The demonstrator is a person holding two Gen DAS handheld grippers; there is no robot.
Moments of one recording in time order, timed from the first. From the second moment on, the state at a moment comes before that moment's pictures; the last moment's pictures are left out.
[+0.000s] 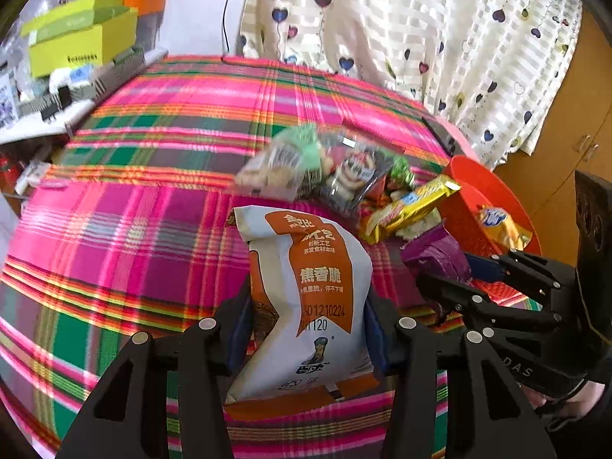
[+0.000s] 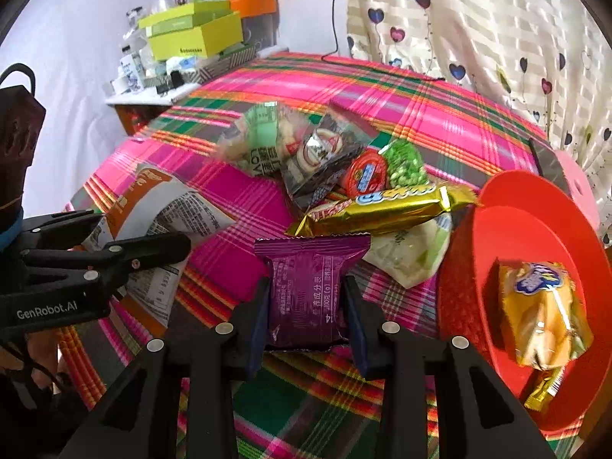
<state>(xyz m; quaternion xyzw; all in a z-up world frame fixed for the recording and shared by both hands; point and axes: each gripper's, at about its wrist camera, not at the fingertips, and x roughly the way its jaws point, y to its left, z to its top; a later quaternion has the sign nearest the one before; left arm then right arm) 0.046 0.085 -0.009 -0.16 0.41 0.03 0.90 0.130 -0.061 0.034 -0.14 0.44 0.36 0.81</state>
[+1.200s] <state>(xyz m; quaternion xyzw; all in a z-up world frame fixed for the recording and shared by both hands) 0.064 -0.012 0.086 -0.07 0.32 -0.02 0.95 0.119 -0.169 0.133 -0.07 0.34 0.29 0.89</state>
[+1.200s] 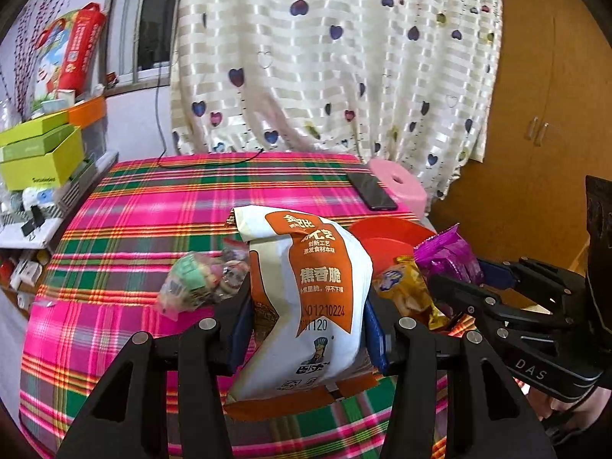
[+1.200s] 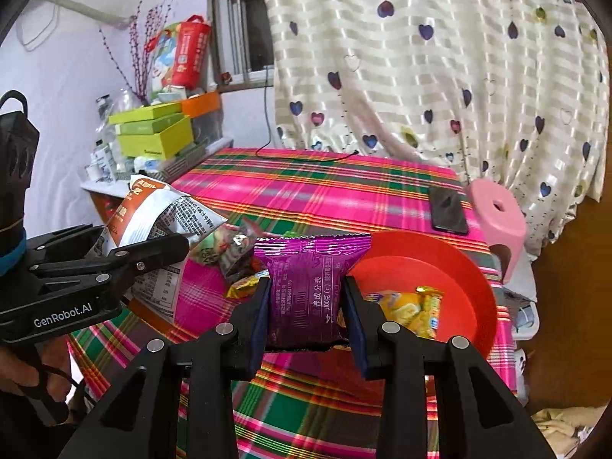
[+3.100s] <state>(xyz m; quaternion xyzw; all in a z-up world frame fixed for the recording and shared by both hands) 0.182 -0.124 0.018 -0.06 0.44 -0.18 0.88 0.196 -0.275 0.060 -0.01 0.44 0.18 0.88</state>
